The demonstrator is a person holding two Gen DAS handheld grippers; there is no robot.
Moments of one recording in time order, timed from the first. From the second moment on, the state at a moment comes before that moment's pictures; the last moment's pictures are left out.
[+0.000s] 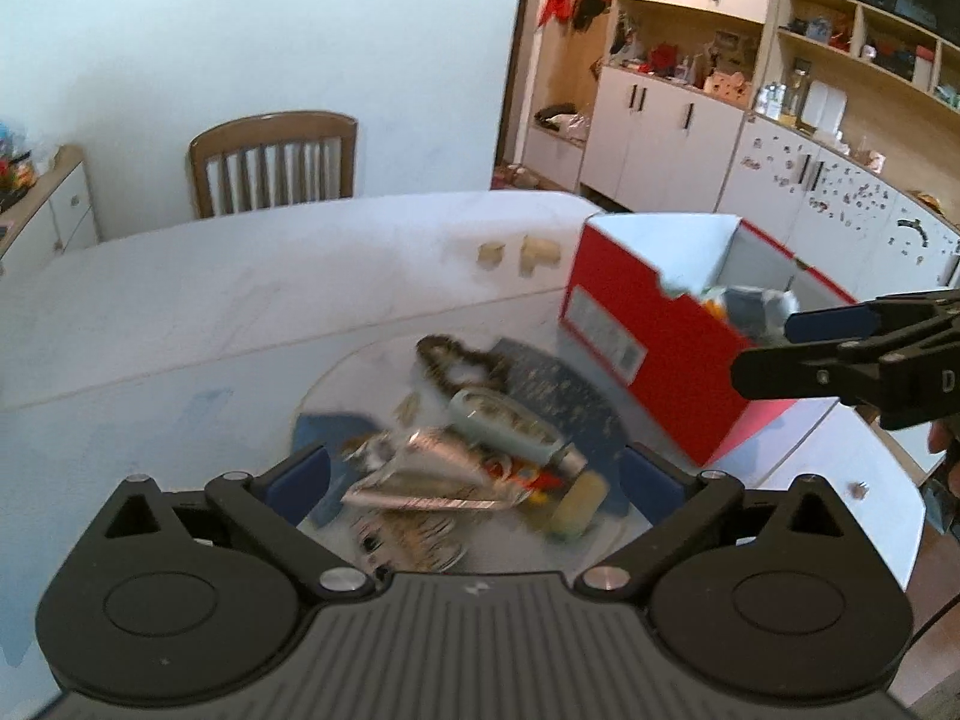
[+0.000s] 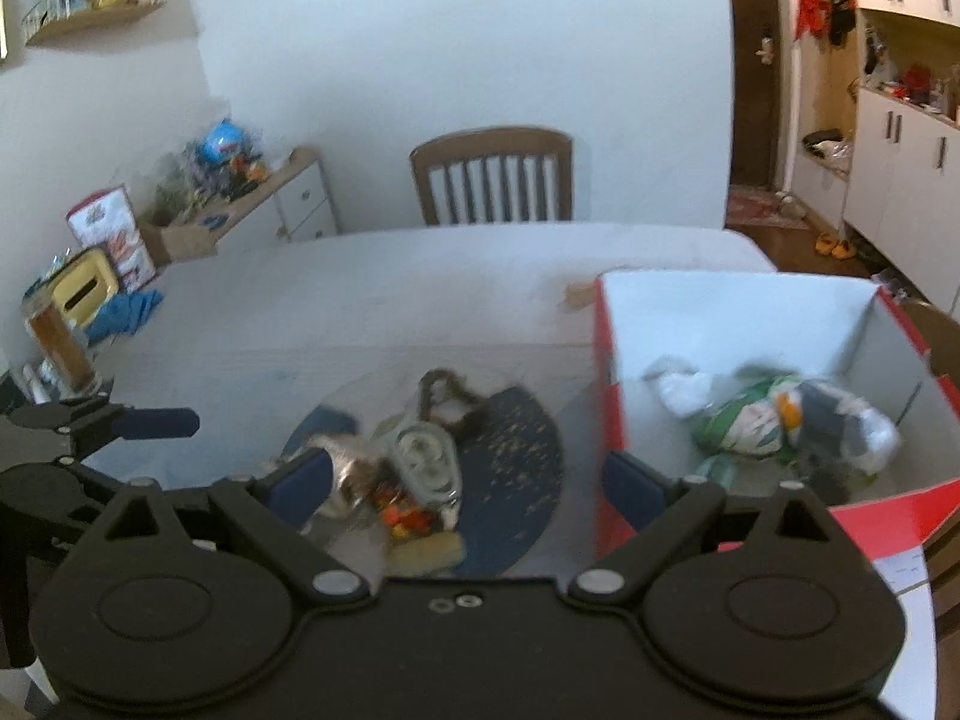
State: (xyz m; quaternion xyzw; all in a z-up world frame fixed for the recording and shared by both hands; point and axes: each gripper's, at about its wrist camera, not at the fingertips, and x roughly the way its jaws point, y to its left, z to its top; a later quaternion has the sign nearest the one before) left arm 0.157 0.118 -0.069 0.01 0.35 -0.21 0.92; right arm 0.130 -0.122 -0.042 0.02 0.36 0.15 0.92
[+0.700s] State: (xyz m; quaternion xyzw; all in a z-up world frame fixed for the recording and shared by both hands) left arm 0.175 0.144 -0.141 0.05 0.38 -0.20 0.90; right arm 0.152 -0.078 -0.110 -0.04 0.43 0.15 0.89
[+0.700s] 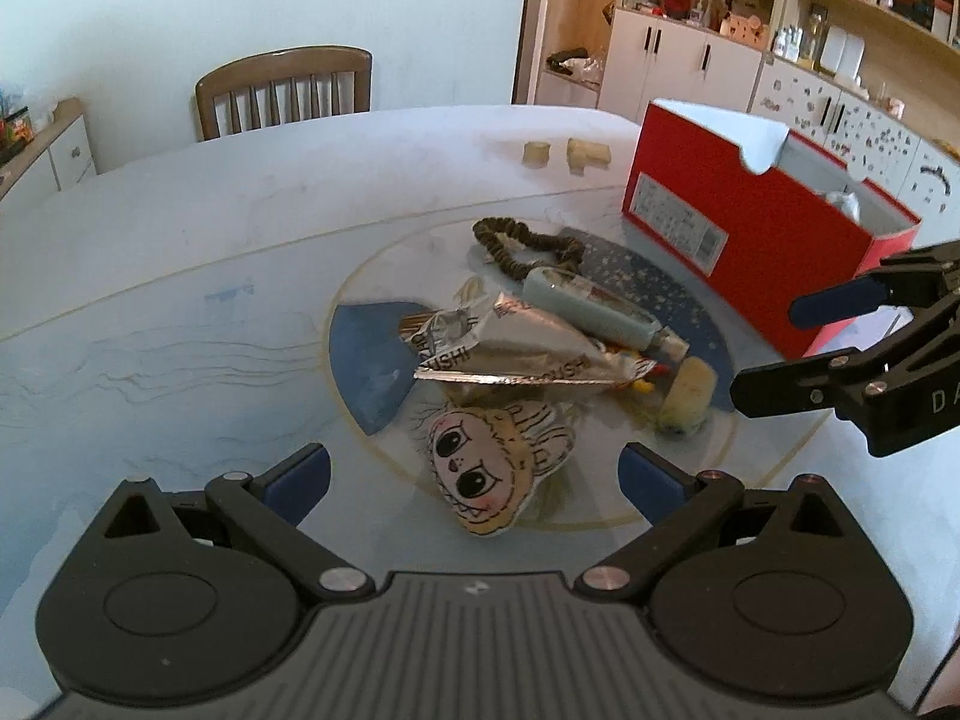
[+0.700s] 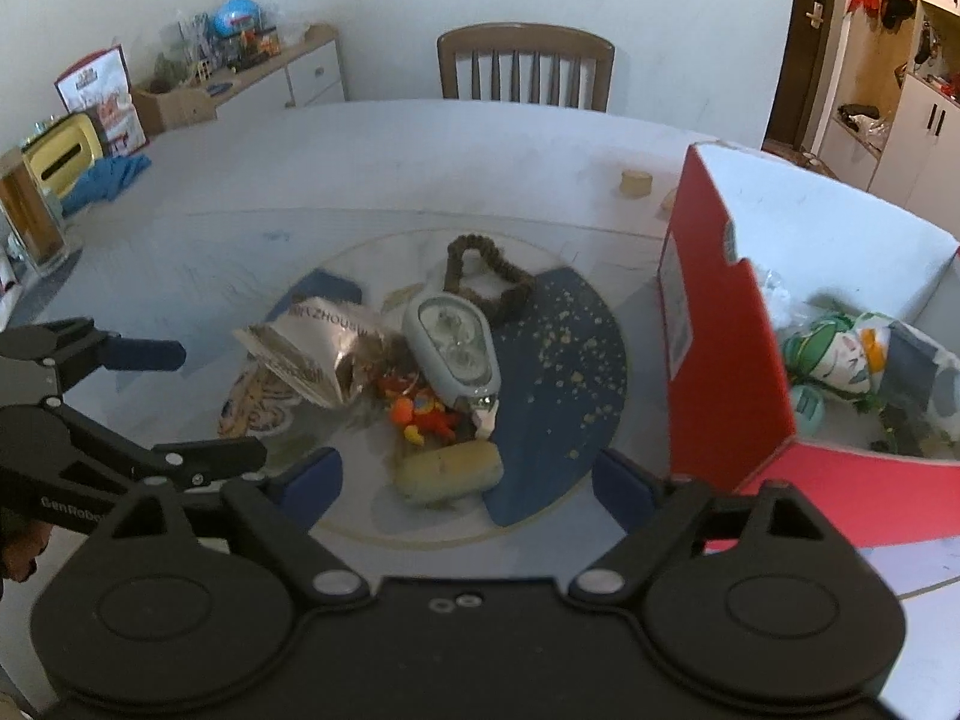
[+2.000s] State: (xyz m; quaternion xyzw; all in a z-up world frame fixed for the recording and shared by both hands) left arm 0.181 0.149 -0.144 0.03 0.41 -0.22 0.88; right arm 0.168 -0.071 -0.134 -0.02 0.47 0.15 0.87
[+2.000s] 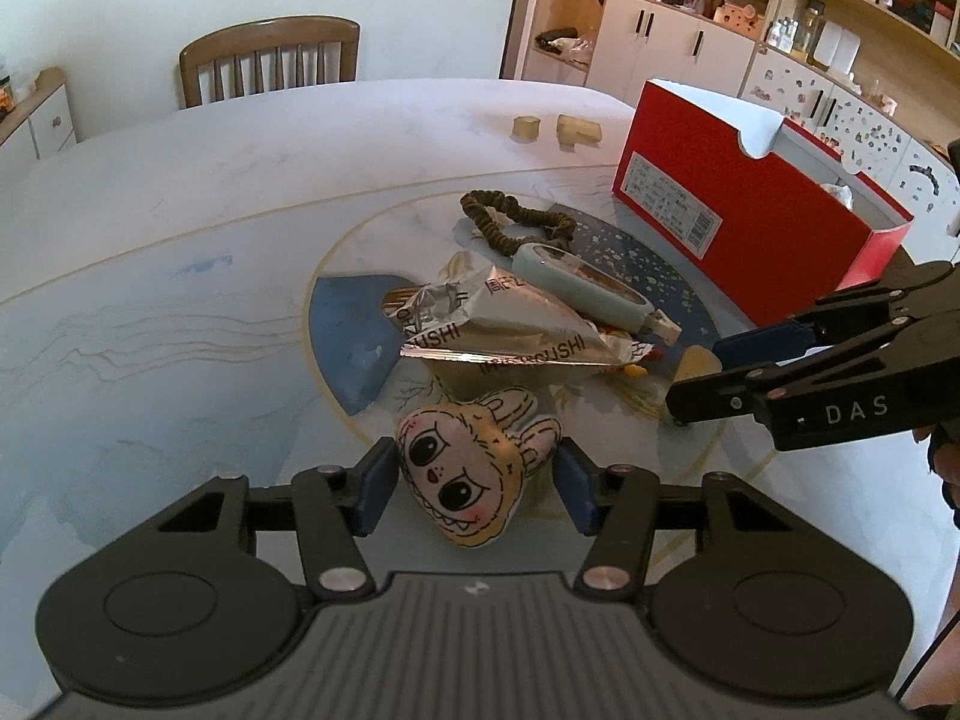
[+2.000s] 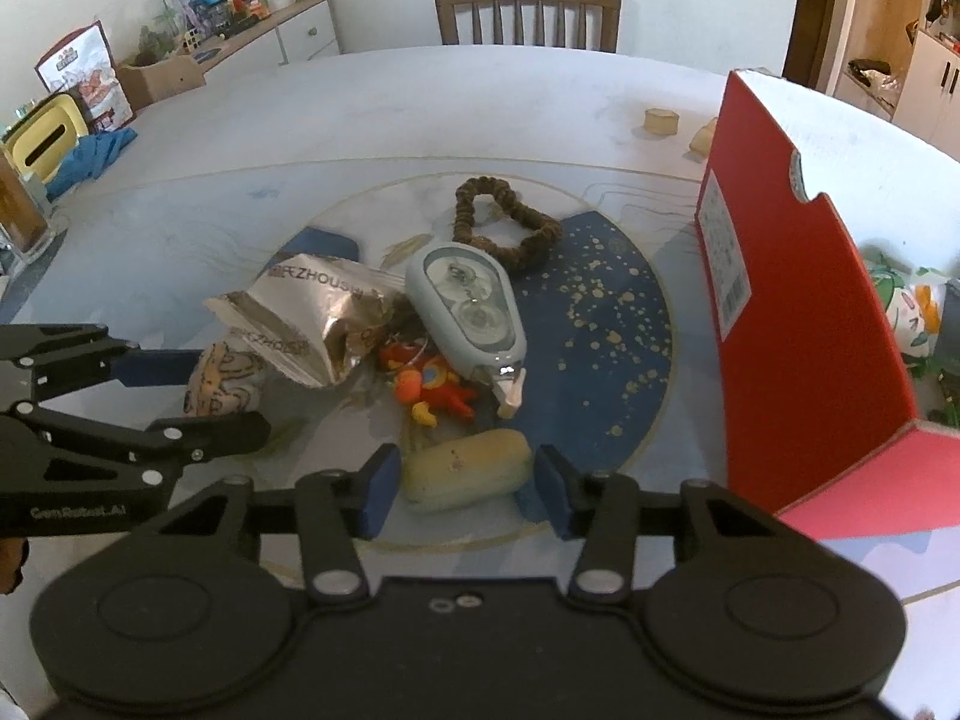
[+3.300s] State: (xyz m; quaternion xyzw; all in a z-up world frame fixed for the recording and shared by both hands) left arm 0.174 0.106 -0.033 0.00 0.37 -0.23 0.90; right arm 0.138 -0.121 -0.053 0.01 0.41 0.13 0.90
